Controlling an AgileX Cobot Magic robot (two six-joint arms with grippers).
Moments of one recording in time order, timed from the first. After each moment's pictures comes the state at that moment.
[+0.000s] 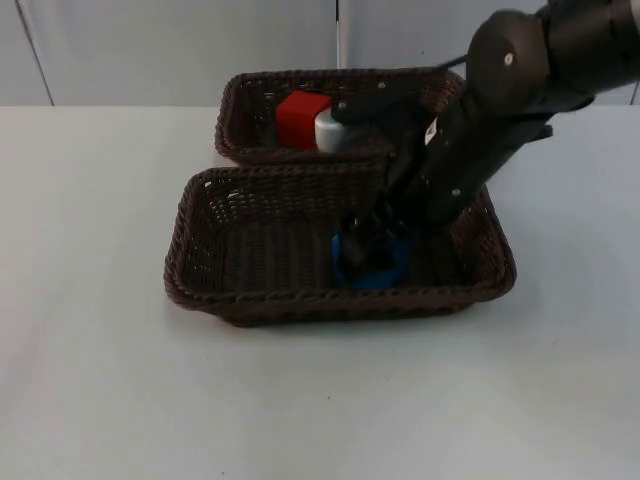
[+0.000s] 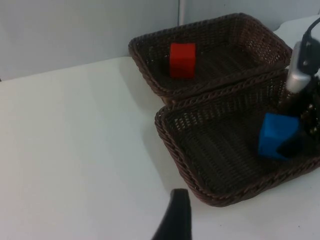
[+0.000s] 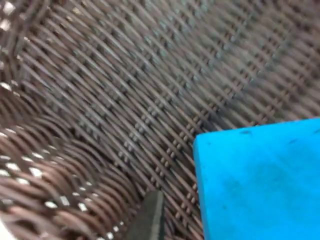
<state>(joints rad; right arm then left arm) 0.60 2.15 -1.47 0.19 0.48 -0.40 -0.25 0.55 -0.56 -0.20 0.57 0.18</state>
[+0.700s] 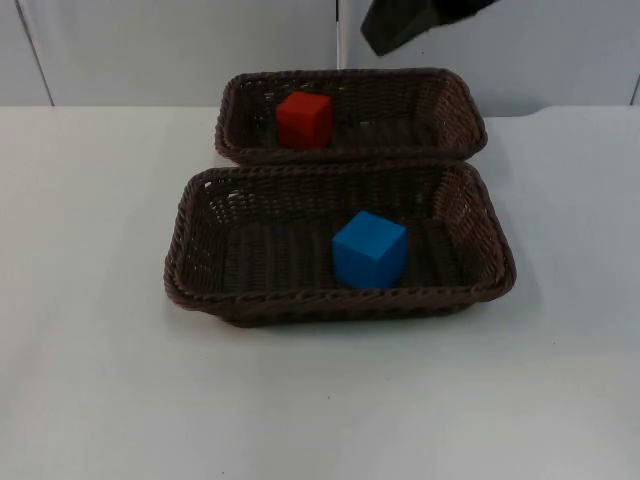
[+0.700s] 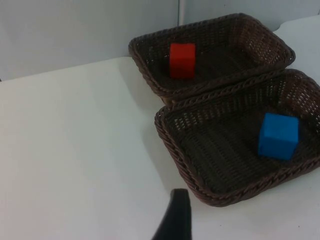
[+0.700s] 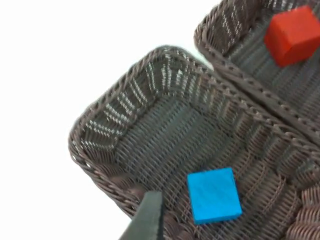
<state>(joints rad) 0.60 1.68 -1.47 0.21 0.71 -0.33 -0.25 0.55 -0.56 -0.20 0.57 0.18</state>
